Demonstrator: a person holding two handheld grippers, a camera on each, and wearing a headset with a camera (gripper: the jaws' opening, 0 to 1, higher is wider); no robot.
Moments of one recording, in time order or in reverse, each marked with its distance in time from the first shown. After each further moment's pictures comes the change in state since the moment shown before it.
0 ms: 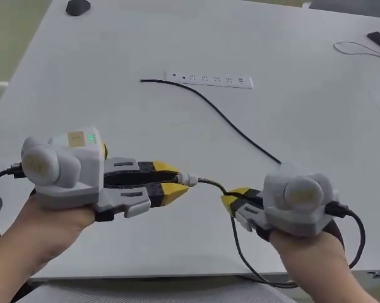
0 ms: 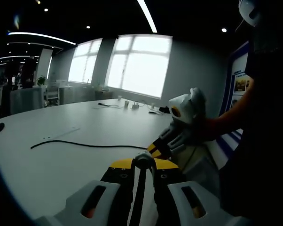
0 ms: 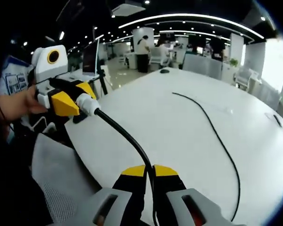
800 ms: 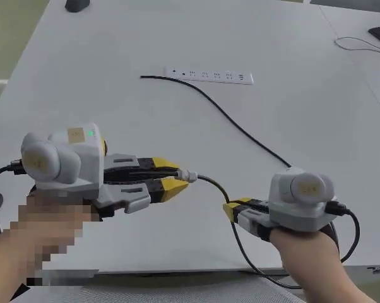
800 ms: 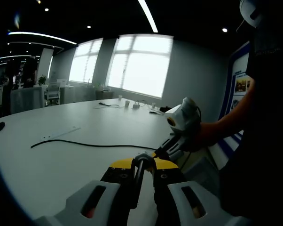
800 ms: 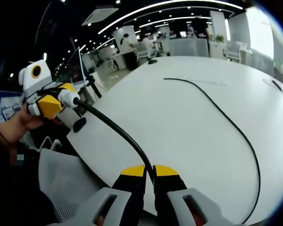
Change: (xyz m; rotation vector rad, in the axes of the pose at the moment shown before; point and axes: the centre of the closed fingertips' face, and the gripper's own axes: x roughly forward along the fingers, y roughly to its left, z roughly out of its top) left arm 0.000 -0.002 -0.001 -0.006 -0.002 0.006; right arm 0.008 -0.001 -0.027 0.186 0.035 0.039
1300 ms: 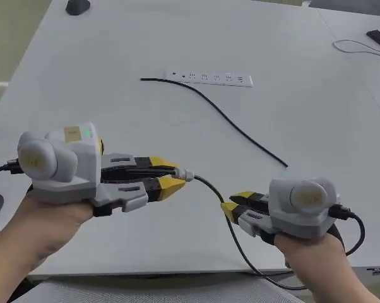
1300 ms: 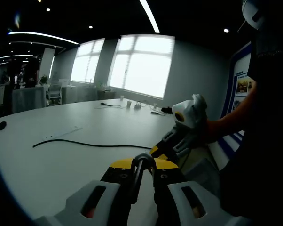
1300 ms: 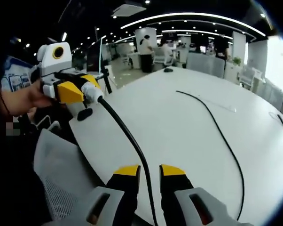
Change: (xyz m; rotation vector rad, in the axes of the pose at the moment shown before) left arm -0.004 0.003 0.004 -0.007 -0.001 0.015; right arm -0.014 0.018 0.024 -0.274 -0.052 0.025
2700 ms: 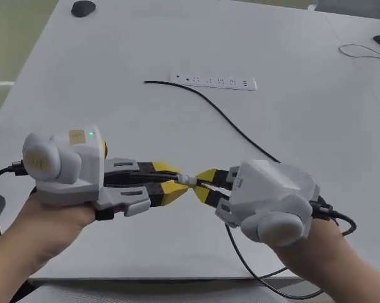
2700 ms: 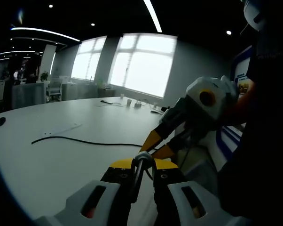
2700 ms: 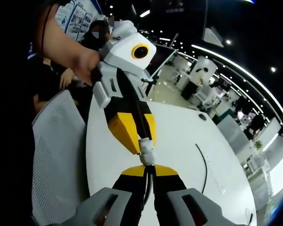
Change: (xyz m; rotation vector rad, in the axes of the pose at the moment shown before) left arm 0.004 0.004 -0.003 -0.028 0.011 -0.003; right arm 0.004 0.052 0.073 -0.679 -0.094 0.100
